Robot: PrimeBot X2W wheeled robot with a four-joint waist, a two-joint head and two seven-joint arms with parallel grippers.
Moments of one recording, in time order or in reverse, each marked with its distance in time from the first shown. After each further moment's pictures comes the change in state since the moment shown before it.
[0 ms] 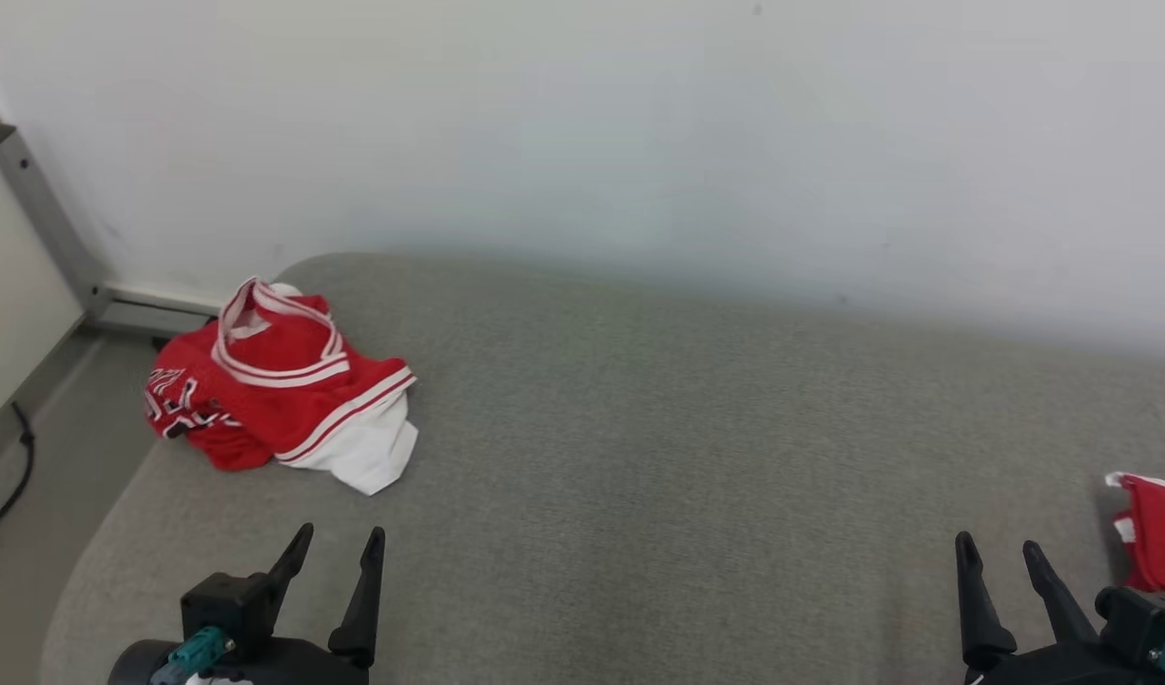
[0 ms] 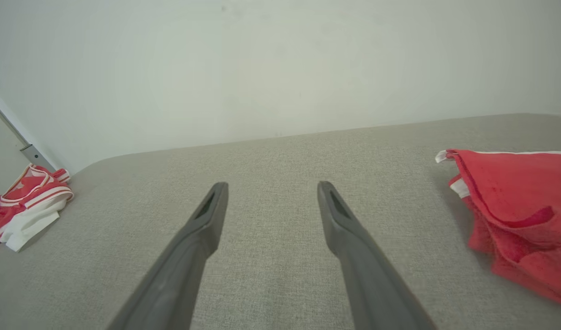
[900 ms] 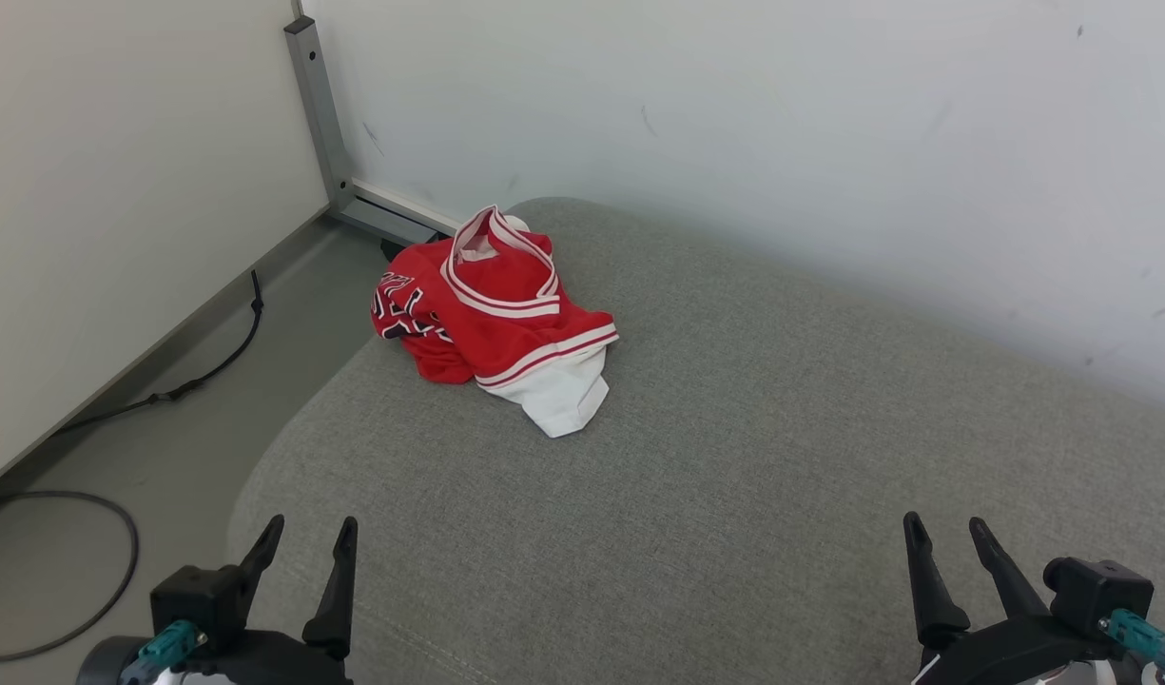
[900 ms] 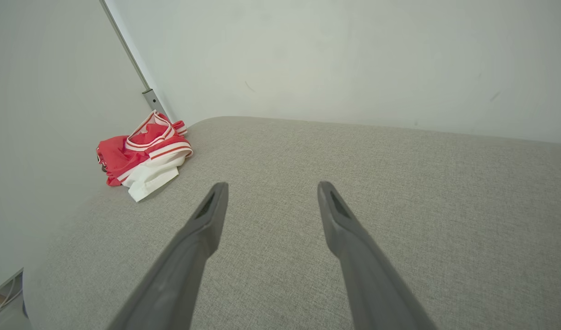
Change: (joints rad) left arm 0.013 0.014 0.056 -0.034 0.021 0.000 0.026; right arm -0.067 0.020 0.063 0.034 -0.001 0.019 0.018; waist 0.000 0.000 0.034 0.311
